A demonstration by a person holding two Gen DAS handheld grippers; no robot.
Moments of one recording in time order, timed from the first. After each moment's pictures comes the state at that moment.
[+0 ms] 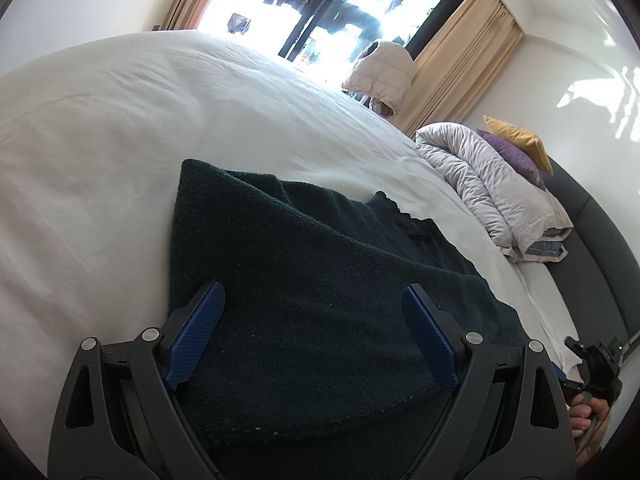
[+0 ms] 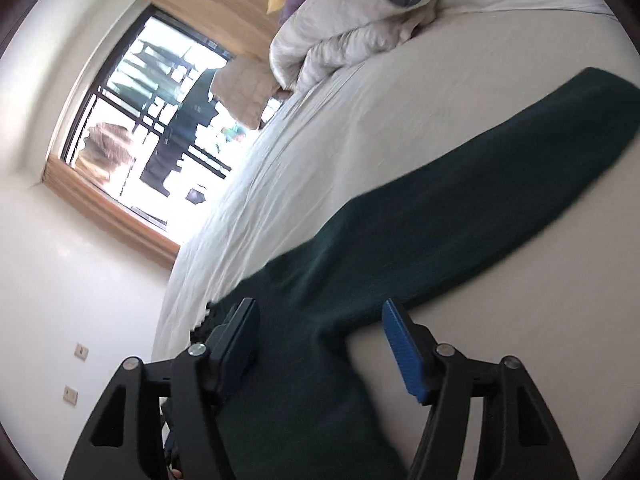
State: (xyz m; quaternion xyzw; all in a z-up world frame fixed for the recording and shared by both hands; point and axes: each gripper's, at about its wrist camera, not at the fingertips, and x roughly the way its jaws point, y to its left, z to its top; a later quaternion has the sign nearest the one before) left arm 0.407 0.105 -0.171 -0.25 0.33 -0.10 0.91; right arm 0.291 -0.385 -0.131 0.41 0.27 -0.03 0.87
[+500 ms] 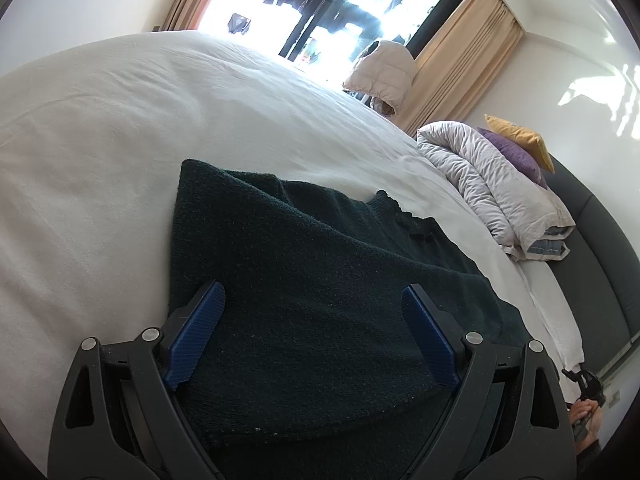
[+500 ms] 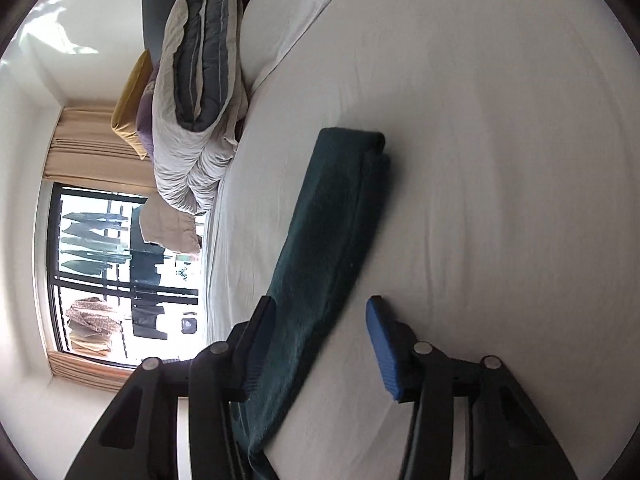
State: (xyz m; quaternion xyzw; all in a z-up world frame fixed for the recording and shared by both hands) left arm 0.407 0.107 -0.173 -0.25 0.33 -0.10 0.91; right arm 0.191 -0.598 -0.196 0.63 0.19 -0.16 0.74
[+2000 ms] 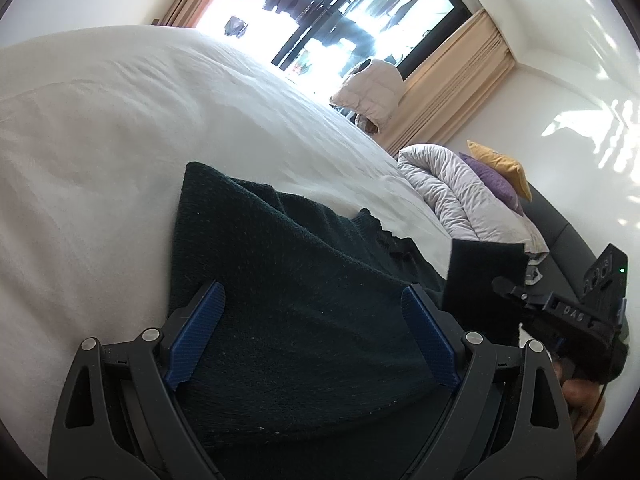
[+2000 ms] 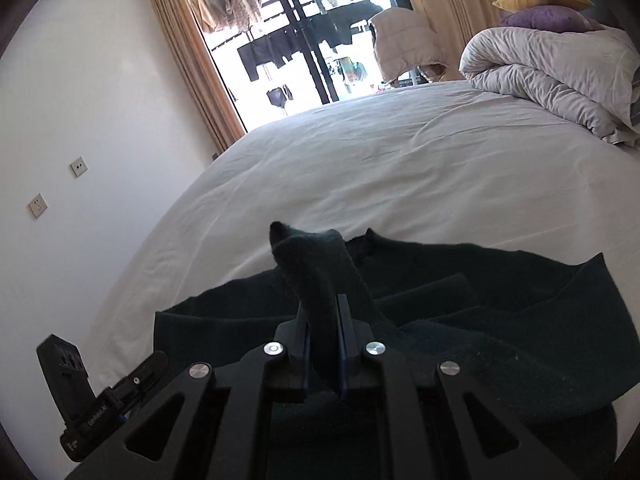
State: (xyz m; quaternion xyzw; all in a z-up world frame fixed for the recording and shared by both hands) left arm 0.395 0.129 -0.176 -0.30 0.29 -0.13 0.90; right arm 0.388 -0.111 -0.082 0.11 0.34 0.13 0.93
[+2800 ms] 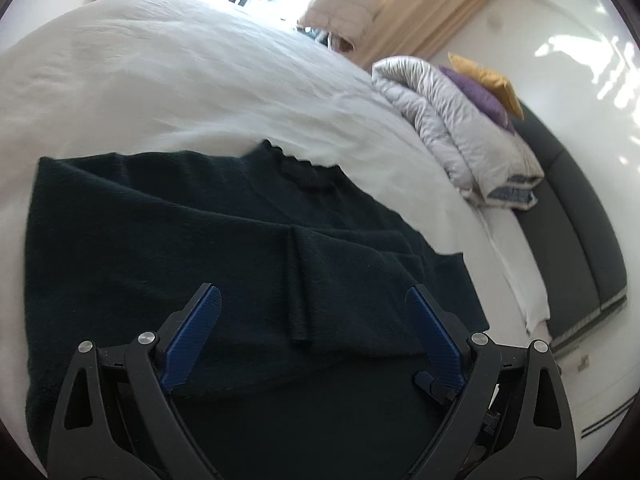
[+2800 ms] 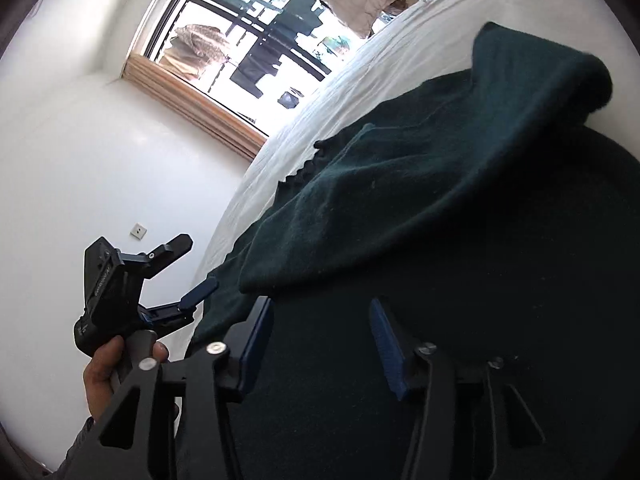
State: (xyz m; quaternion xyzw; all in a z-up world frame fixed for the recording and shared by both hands) left arm 0.425 0.018 -0.113 -0.21 0.44 -0.19 0.85; right arm 0.278 -0.230 -0.175 0.35 0.35 0.21 0.85
